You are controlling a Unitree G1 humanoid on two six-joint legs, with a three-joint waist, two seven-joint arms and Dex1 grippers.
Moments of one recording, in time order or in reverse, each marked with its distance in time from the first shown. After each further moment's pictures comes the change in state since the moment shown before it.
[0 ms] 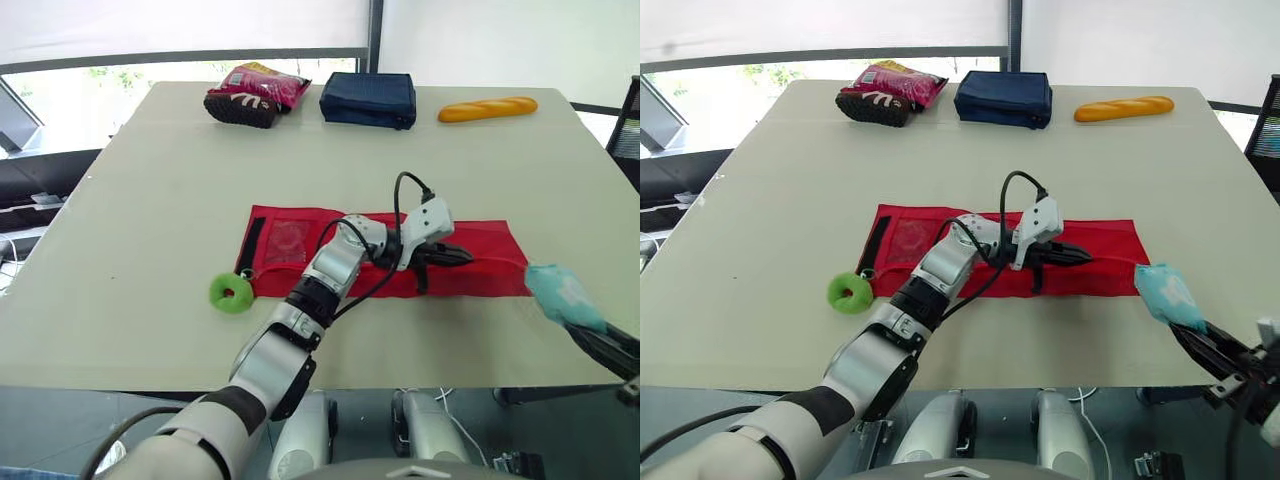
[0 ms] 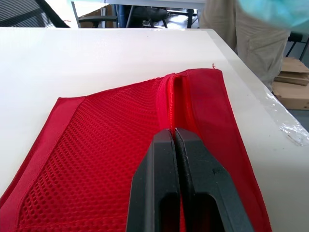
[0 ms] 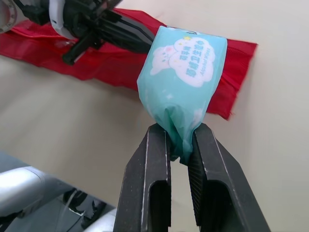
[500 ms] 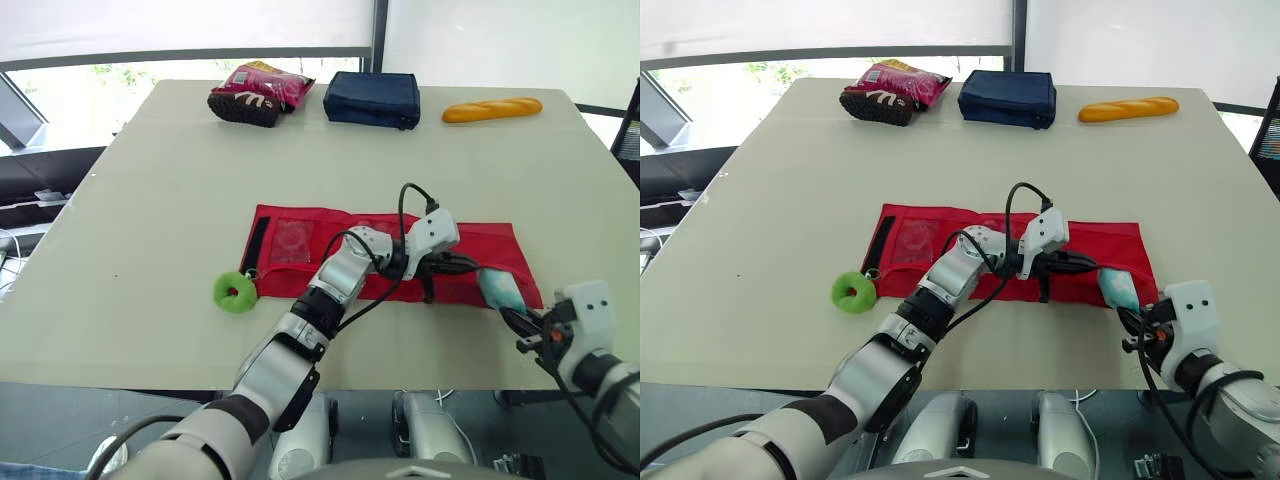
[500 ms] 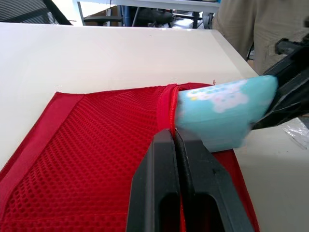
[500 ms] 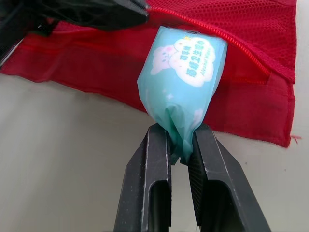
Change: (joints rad) left arm 0.065 -0.024 -0.040 -0.015 0.019 -0.032 0.052; right arm -0.305 0.087 0.525 0.167 -0.222 0.081 -0.343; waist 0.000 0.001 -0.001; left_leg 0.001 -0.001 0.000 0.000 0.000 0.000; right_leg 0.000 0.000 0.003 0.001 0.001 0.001
